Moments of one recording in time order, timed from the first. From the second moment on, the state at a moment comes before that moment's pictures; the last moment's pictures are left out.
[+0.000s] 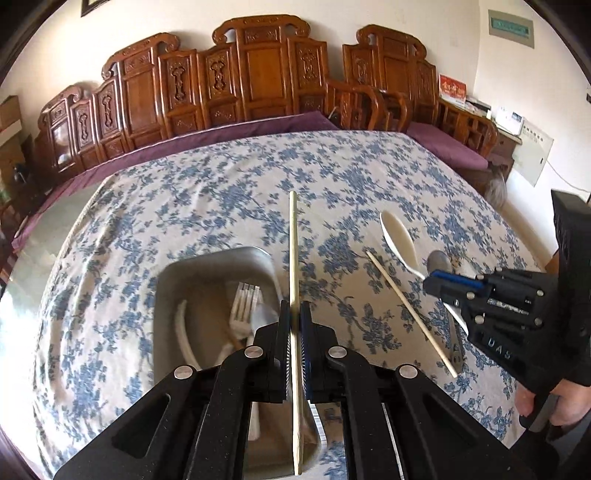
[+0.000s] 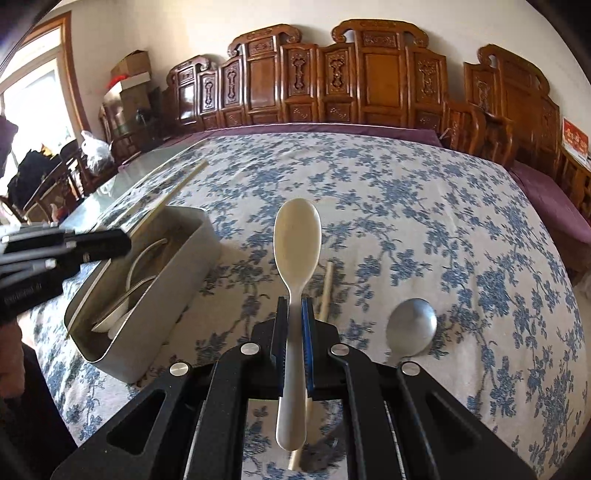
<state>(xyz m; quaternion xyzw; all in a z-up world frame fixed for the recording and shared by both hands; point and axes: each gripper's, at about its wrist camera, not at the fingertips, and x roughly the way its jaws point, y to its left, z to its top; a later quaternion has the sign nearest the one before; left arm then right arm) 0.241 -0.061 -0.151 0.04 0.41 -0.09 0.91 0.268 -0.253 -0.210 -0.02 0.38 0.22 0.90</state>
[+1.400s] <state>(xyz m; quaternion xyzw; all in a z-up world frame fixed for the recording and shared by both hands) 0.246 0.022 -0.198 0.02 0.45 -0.06 0.89 0.258 -0.220 -0.211 -0.05 0.38 0.24 0.89</state>
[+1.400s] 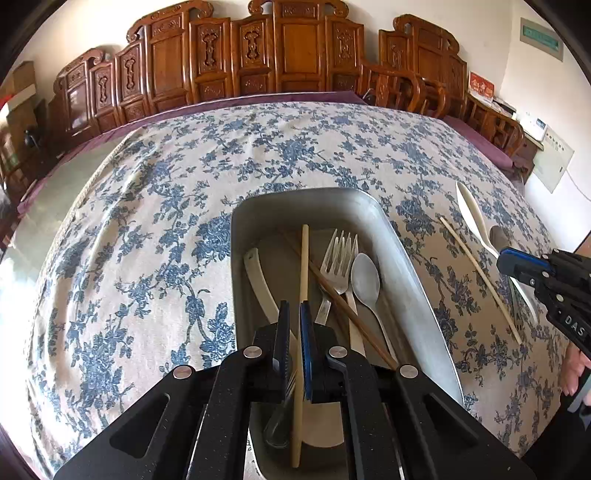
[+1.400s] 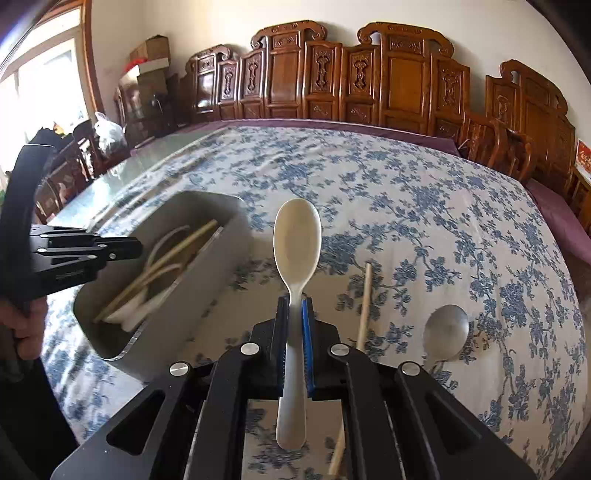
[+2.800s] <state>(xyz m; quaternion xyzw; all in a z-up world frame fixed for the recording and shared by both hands) 0.239 0.087 -0.153 -0.01 0.38 -0.01 0.93 0.279 -0.068 -0.222 0.00 0.43 0.30 0.85</state>
